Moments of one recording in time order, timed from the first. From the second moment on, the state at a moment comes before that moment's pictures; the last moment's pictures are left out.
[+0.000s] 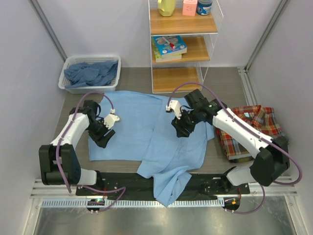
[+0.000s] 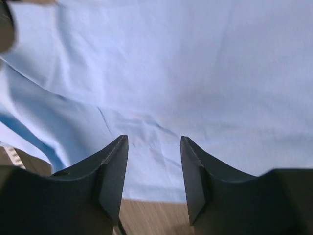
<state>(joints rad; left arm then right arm) 0.01 1.39 0.93 -1.04 0.24 0.88 0.56 1.41 1.17 -0.86 -0.43 -0.48</state>
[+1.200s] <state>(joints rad) 0.12 1.35 0.95 -0.98 0.46 0.70 1.17 1.53 1.18 -0.66 -0.35 -0.41</state>
